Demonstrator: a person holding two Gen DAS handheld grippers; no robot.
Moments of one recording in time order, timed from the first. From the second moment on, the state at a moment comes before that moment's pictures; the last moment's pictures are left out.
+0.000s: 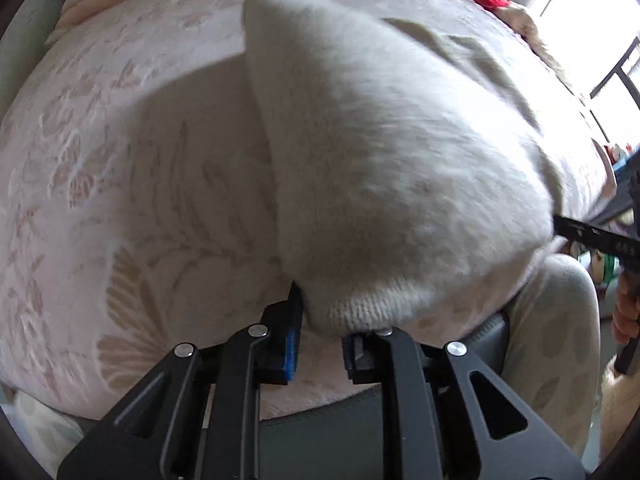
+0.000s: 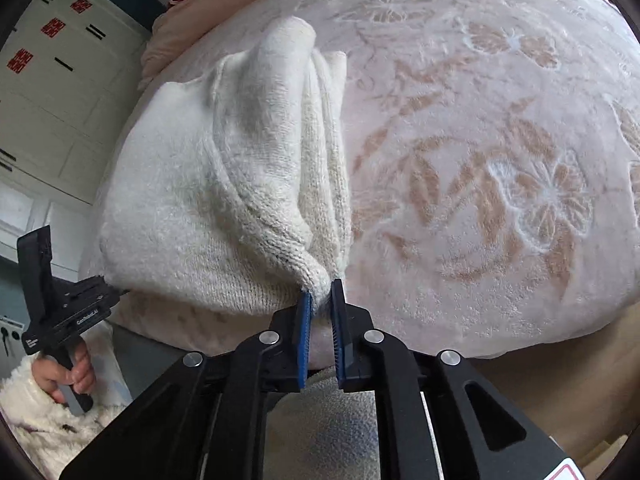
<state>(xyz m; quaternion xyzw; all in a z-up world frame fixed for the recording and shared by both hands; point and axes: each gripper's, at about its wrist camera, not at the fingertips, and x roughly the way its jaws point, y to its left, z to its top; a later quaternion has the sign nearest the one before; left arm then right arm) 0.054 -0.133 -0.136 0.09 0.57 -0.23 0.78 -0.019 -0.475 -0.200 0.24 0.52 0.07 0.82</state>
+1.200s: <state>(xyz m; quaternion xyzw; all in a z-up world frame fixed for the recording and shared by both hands) 0.033 -0.227 -0.111 0.07 0.56 -0.35 0.75 0.017 -0.468 -0.157 0.27 0.48 0.11 0.83</state>
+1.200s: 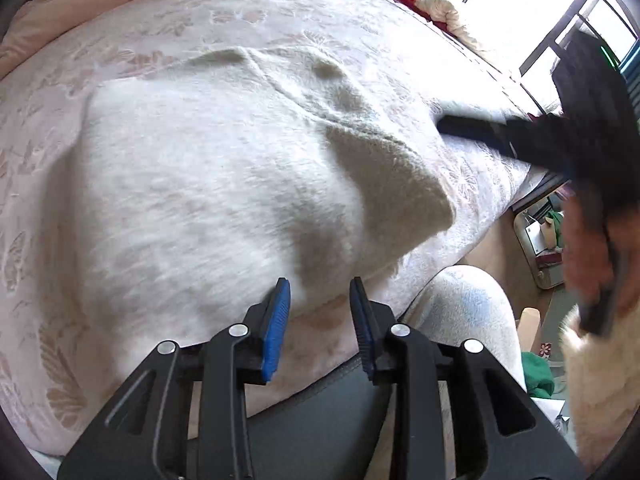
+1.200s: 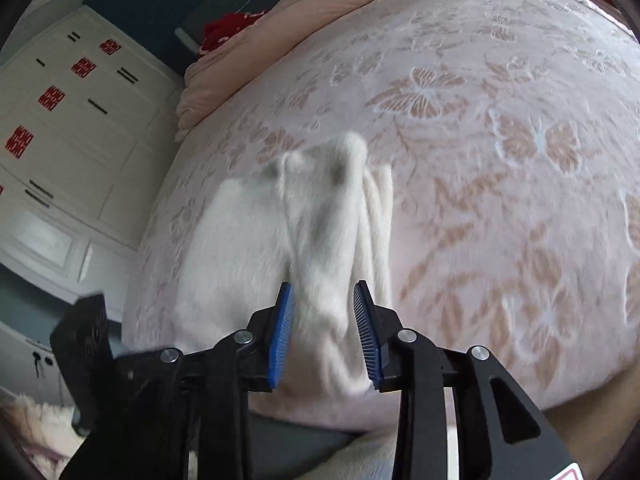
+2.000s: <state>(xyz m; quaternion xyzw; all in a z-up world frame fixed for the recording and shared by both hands) 0.030 -0.208 -0.136 0.10 0.58 -0.26 0.77 -0.004 -0.455 -0.142 0.20 0.46 0.05 0.87</state>
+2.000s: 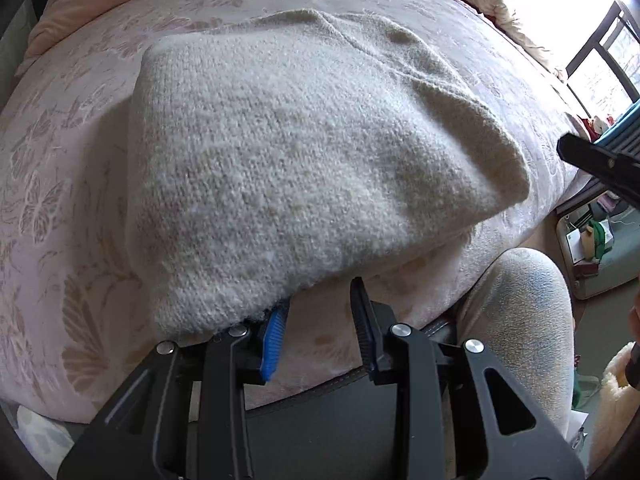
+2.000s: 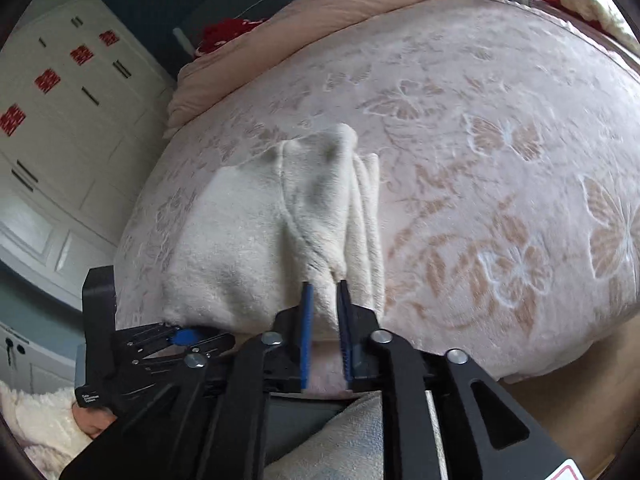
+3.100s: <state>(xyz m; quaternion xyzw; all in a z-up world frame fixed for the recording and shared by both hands) 0.052 -0.107 -0.117 0.03 0.56 -0.19 0.81 -0.009 -0.452 -0.163 0.23 0.48 0.03 0.85</state>
